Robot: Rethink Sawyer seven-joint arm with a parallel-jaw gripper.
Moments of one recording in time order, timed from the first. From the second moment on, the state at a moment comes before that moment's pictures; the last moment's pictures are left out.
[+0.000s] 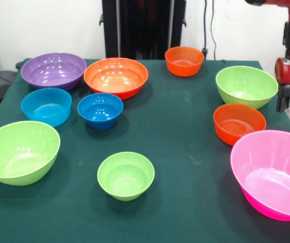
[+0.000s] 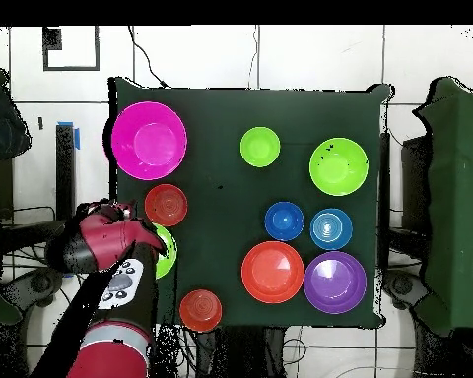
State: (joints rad) arm 0.35 -0.48 -0.10 1.66 0.11 0.06 2.02
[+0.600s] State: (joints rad) arm 0.37 -0.37 -0.12 1.66 0.12 -0.05 2.02
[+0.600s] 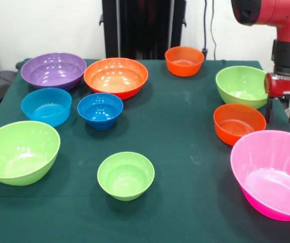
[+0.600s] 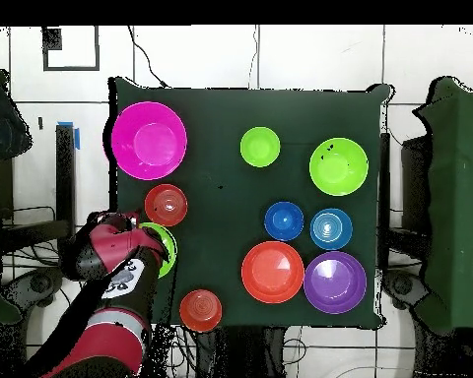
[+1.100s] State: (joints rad) arm 0.37 -0.35 -0.12 1.68 0.12 -0.10 2.02
